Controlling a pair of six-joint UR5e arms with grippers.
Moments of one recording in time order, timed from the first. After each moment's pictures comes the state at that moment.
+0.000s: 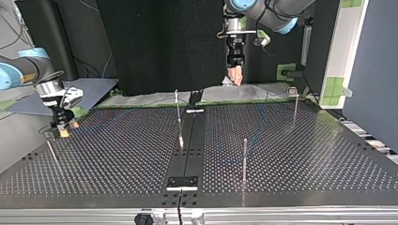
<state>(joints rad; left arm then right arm) -0.50 -1.90 -2.31 -1.99 -2.05 -1.73 1.55 -1.05 1.46 -0.37 1.04 1.53</state>
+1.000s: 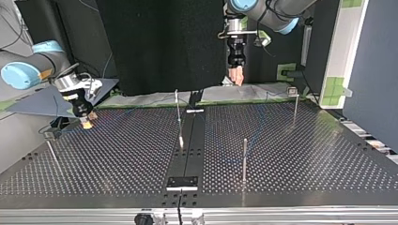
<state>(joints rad) -0.49 -1.90 -2.31 -1.99 -2.04 -1.75 1.65 -1.09 1.52 -0.24 1.10 1.35</state>
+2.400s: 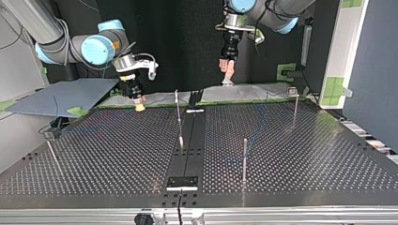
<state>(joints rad) -0.50 -1.90 -2.31 -2.18 -1.88 -1.93 2.03 -1.13 1.70 -0.41 1.47 1.41</state>
